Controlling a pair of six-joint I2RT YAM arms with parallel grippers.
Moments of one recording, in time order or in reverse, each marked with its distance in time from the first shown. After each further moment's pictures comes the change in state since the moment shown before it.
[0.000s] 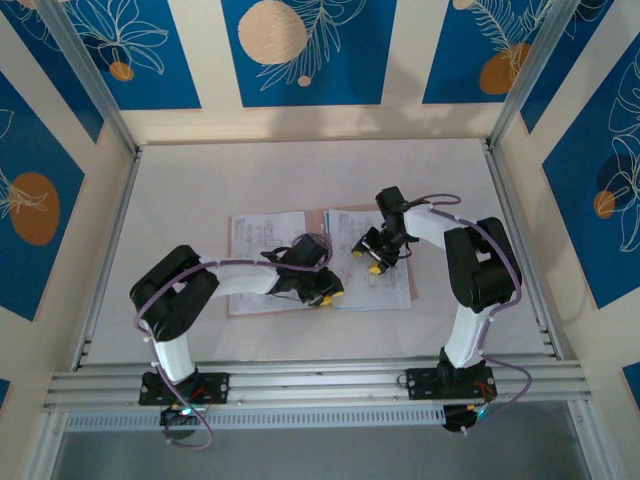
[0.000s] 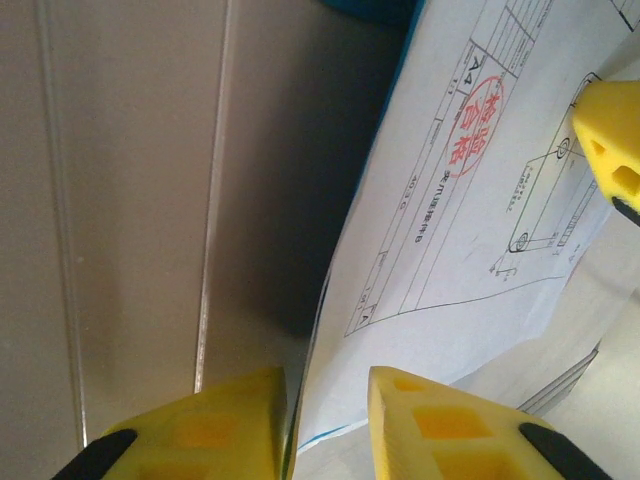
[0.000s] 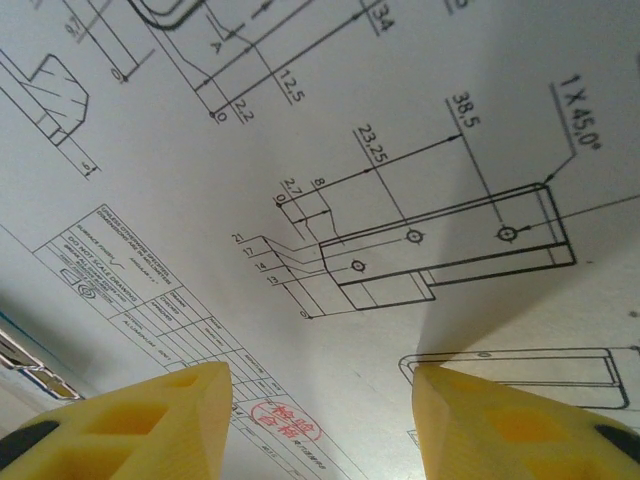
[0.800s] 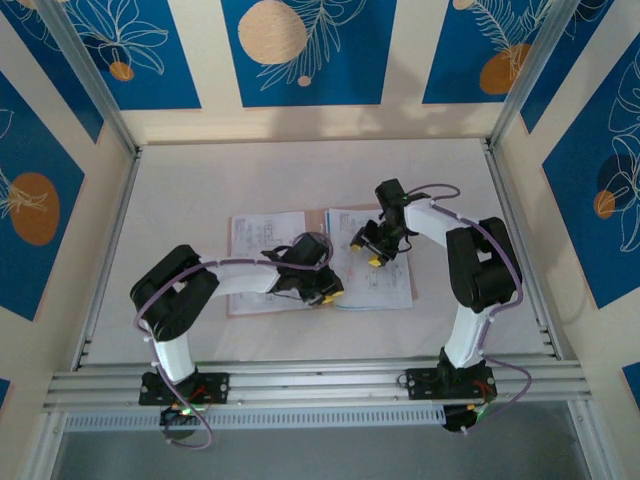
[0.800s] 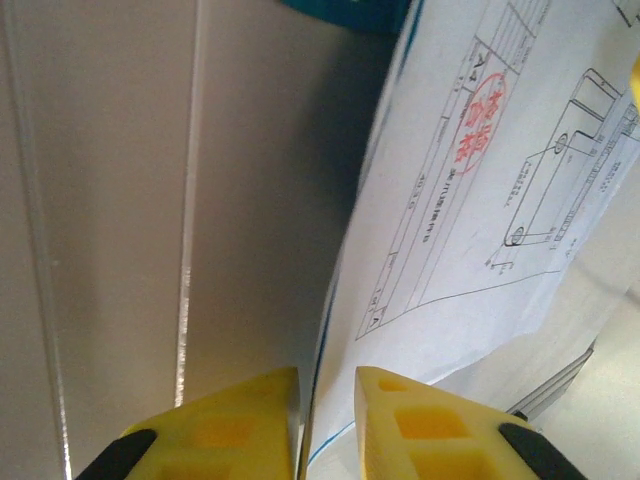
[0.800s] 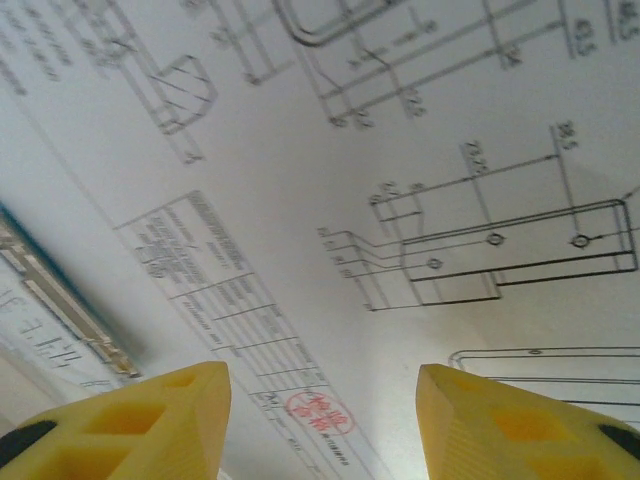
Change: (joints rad) left arm 0.000 0.002 0.016 -0.007 0.001 0.000; right arm -0.004 -0.003 0.072 -0.032 0.005 -0.073
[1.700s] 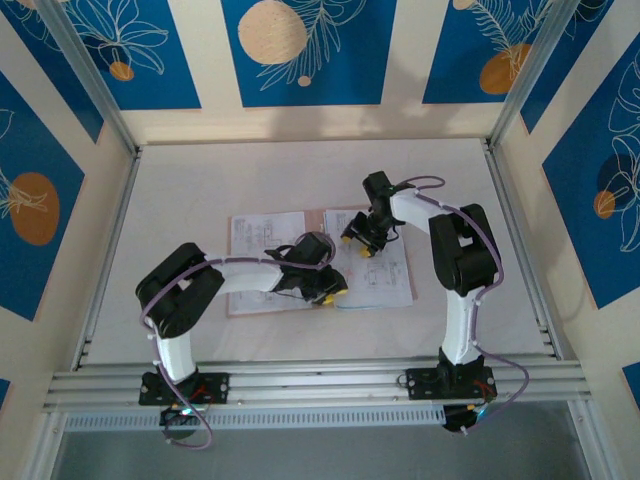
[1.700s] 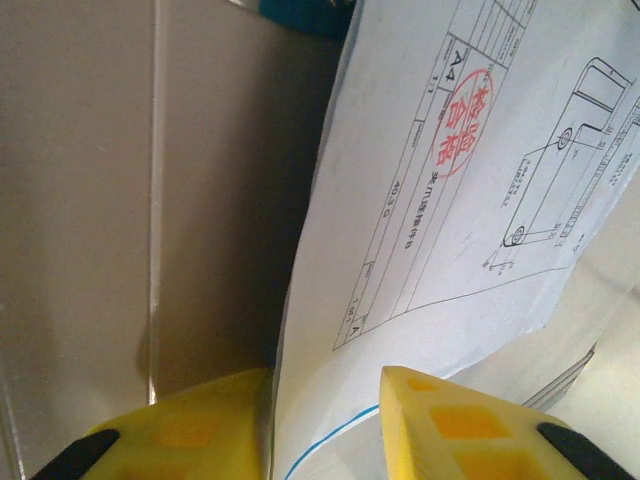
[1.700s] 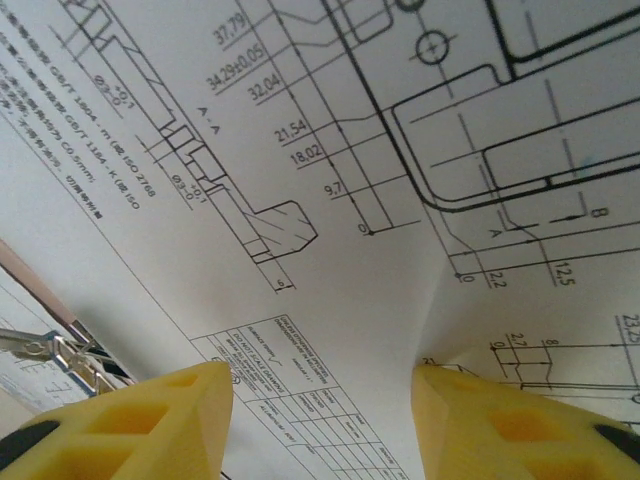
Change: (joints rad) left arm 0.000 0.034 0.020 0.007 0.008 0.000; right arm 0.034 0.171 0.171 -0.014 0.013 0.021
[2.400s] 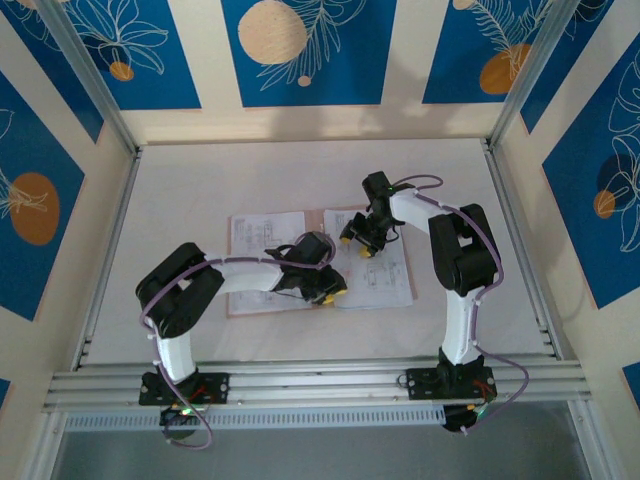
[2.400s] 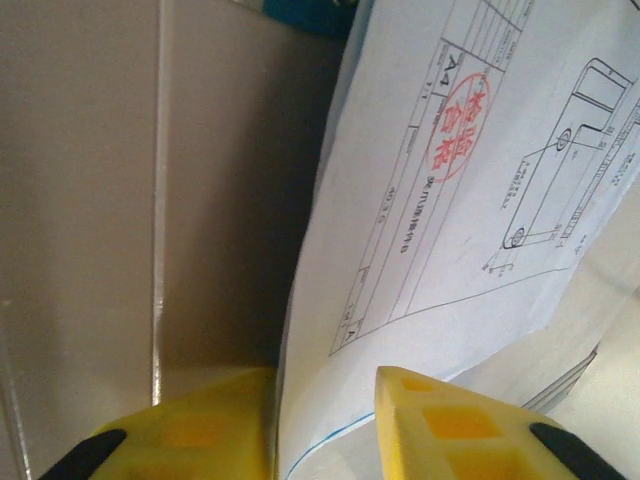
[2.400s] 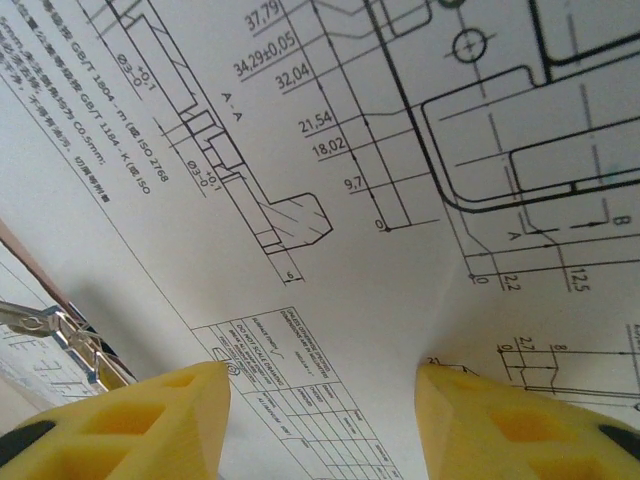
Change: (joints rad) left arm 0.000 0.000 0.006 -0.016 -0.001 0.000; right arm 0.002 -0.001 0.002 -0.005 -0.014 -0.058
